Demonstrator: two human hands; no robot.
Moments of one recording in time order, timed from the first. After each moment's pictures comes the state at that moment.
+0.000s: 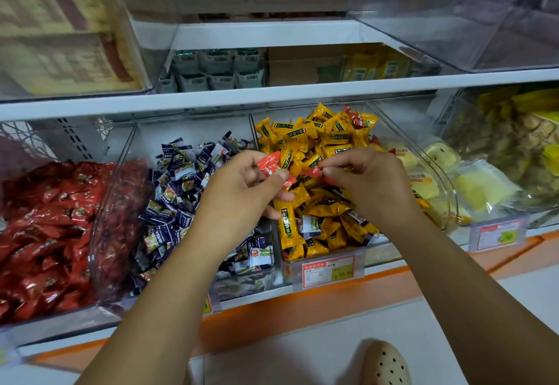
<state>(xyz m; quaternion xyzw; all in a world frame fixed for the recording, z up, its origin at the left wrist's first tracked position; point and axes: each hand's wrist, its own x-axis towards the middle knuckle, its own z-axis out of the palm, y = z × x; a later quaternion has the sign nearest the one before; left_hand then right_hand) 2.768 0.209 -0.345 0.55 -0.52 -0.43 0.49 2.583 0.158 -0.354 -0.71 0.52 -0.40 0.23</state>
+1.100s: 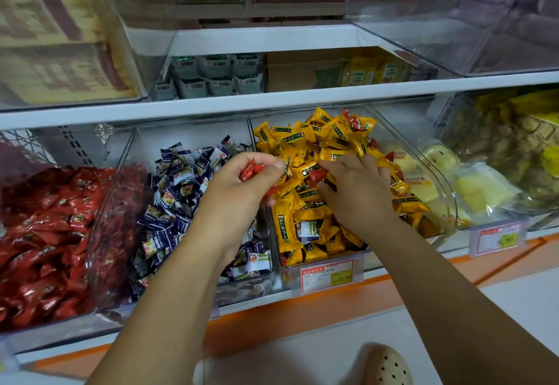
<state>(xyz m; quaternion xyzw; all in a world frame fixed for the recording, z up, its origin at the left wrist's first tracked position) 2.766 0.202 -0.348 0.55 -0.43 -0.47 0.54 2.593 0.140 -0.379 -0.76 0.63 -0.14 -0.02</state>
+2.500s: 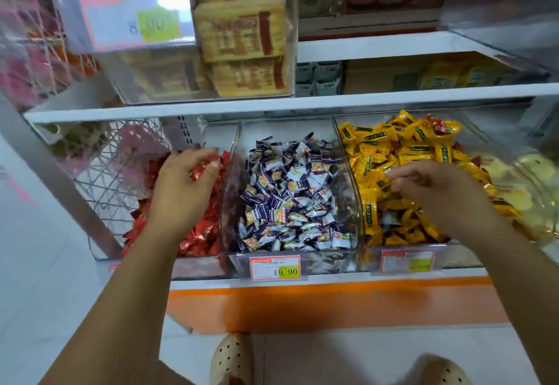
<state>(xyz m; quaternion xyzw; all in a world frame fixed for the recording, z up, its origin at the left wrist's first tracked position) 2.938 0.273 -0.347 0.77 -0.50 -0.06 0.40 2.607 0.190 -0.340 -0.74 0.53 -0.30 0.28</state>
